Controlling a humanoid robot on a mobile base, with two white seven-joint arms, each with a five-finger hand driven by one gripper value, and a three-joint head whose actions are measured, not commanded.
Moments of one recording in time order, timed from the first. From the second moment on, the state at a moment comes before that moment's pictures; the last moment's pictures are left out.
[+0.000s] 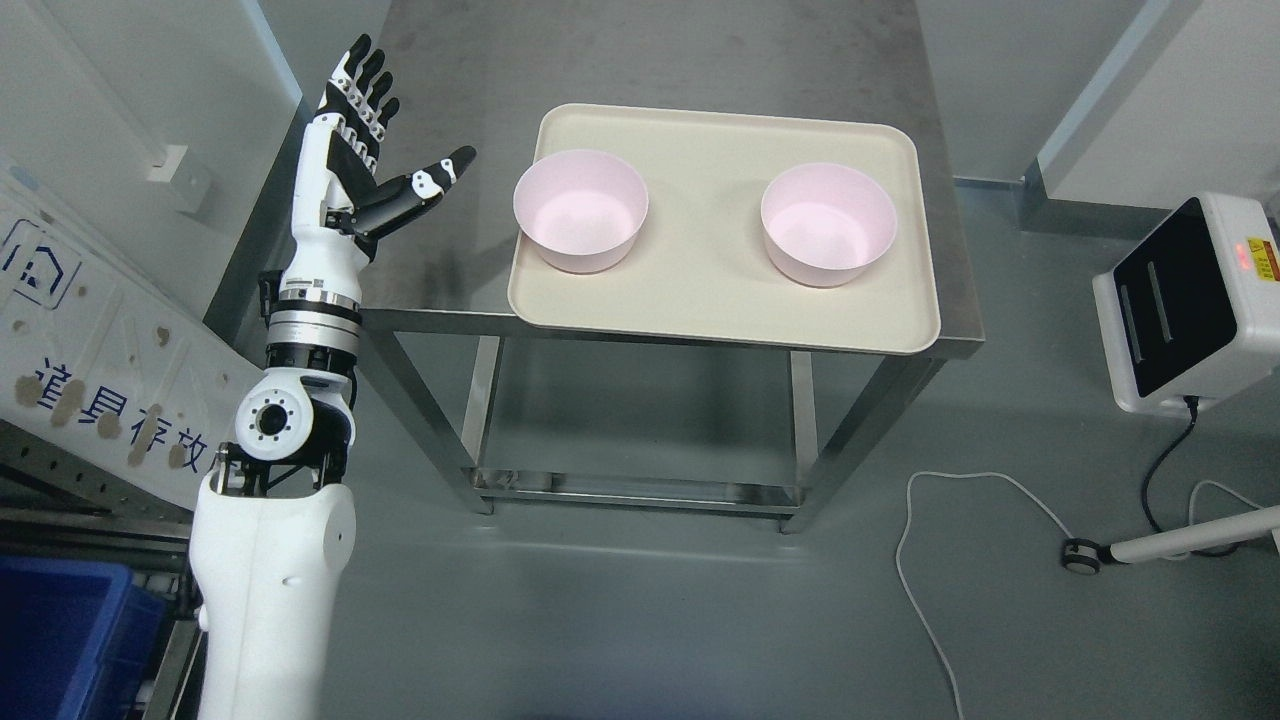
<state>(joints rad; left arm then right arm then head) -0.32 0.01 0.02 -1.64 0.13 -0.01 -0.03 0.05 0.00 0.00 -0.05 0.00 -0.19 0.00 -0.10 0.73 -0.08</state>
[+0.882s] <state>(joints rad) -0.57 0.15 -0.08 -1.54 -0.07 0.04 -0.53 0.05 0.00 0.00 -0.05 0.00 -0.19 0.00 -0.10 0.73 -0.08</state>
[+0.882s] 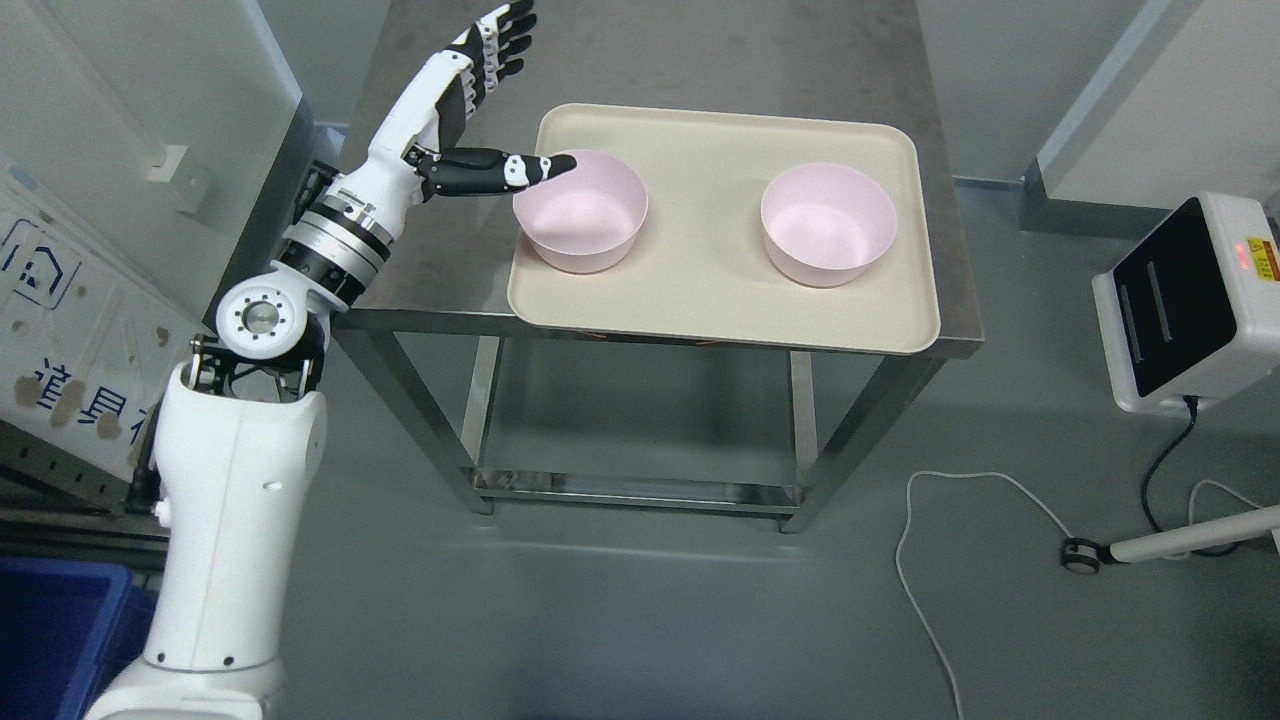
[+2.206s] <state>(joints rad) -0.88 0.19 -0.33 -1.20 -0.45 0.06 -0.75 0.05 0.00 0.00 -0.05 0.00 -0.19 0.00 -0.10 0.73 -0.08</state>
